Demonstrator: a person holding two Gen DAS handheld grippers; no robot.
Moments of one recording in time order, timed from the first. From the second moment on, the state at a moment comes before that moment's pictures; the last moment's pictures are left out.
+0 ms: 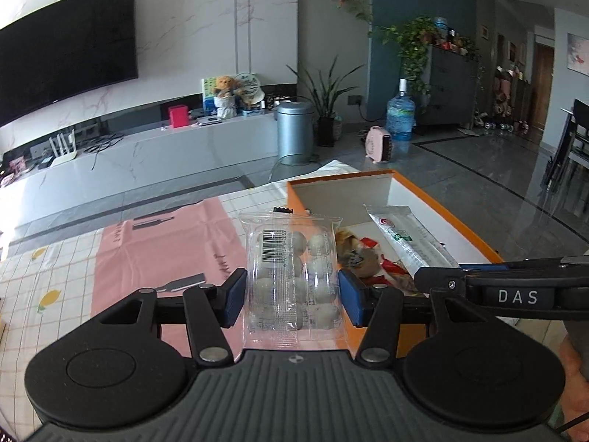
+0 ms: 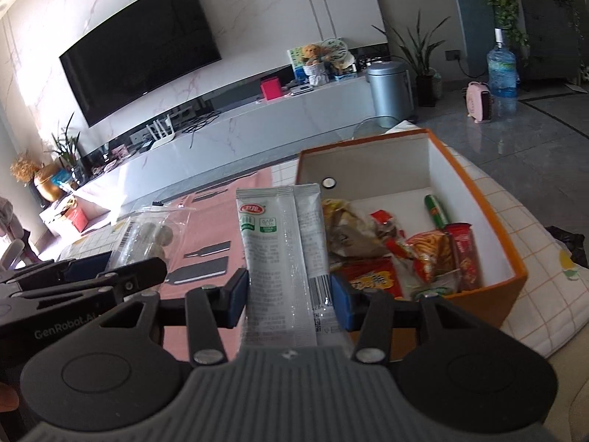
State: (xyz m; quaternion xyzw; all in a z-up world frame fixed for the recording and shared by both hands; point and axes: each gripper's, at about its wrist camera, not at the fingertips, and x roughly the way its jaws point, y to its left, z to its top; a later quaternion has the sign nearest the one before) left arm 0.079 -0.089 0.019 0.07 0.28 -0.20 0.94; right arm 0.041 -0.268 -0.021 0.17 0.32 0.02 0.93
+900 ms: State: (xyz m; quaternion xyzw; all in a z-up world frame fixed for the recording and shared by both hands) left arm 0.183 -0.231 -0.052 0.26 0.40 -0.32 0.82; right arm 0.196 -0.377 -0.074 0.15 0.44 0.02 0.89
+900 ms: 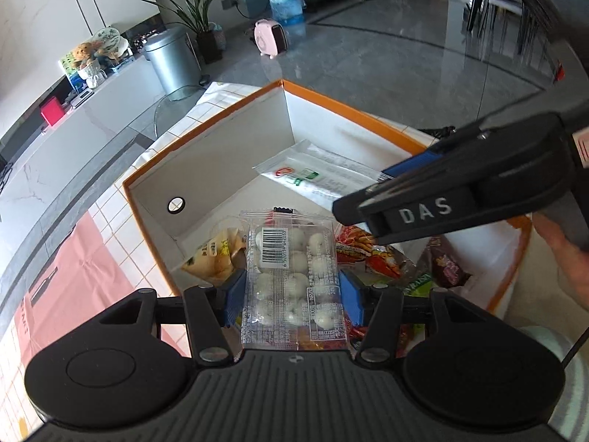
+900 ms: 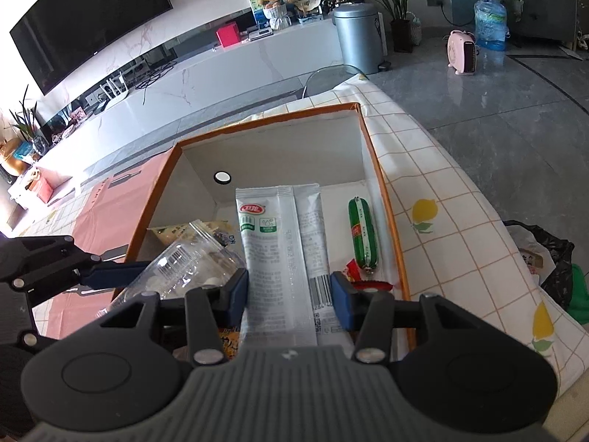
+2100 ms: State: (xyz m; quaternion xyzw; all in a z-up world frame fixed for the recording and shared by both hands) left arm 0.176 -0.214 -0.005 0.27 0.32 -0.27 0.87; right arm 0.209 -0.367 -0.025 0.13 0.44 -0.01 0.89
